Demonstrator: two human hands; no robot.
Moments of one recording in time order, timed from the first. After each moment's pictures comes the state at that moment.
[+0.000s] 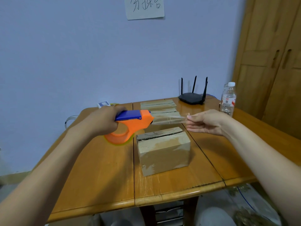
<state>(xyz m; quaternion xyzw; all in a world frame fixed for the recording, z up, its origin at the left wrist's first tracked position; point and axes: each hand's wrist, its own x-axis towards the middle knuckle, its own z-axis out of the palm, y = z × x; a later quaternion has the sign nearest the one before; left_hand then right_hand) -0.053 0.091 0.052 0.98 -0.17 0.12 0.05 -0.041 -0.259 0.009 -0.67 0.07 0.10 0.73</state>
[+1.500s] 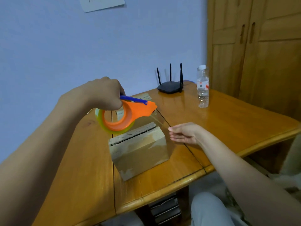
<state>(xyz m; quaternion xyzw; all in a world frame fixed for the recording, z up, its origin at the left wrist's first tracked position) -0.042 -0.045 0.126 0.97 -0.19 0.08 -0.10 -0.014 -0.286 -0.094 -0.60 0.16 0.12 0.78</state>
